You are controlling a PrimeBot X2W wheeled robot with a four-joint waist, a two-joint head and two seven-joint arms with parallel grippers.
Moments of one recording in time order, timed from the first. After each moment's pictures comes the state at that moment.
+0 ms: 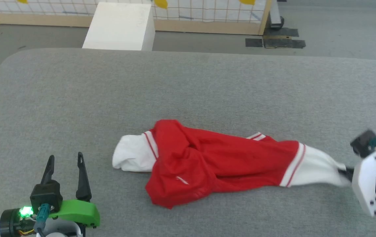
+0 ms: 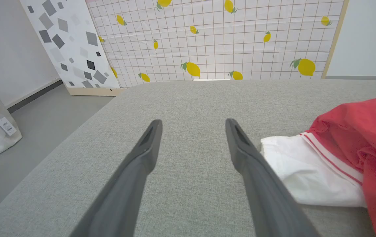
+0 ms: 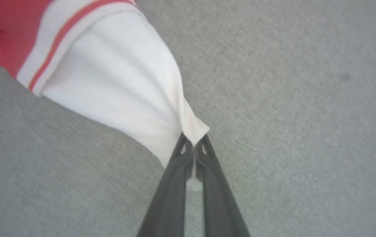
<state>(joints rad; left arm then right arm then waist) -0.01 0.11 0.09 0.14 -0.03 0.04 -0.26 -0.61 -0.84 1.04 0.49 0.89 0.13 0.25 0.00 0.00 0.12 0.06</state>
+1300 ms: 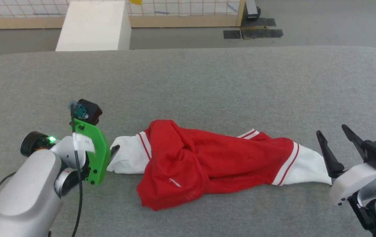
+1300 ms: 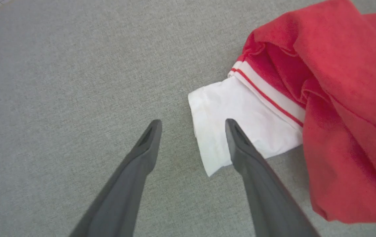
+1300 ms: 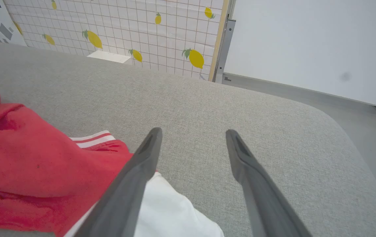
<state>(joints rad) -0.51 0.52 -0.51 0.28 -0.59 -0.13 0.65 -0.16 -0.34 0.08 0.24 0.22 0.13 -0.07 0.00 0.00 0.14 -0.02</state>
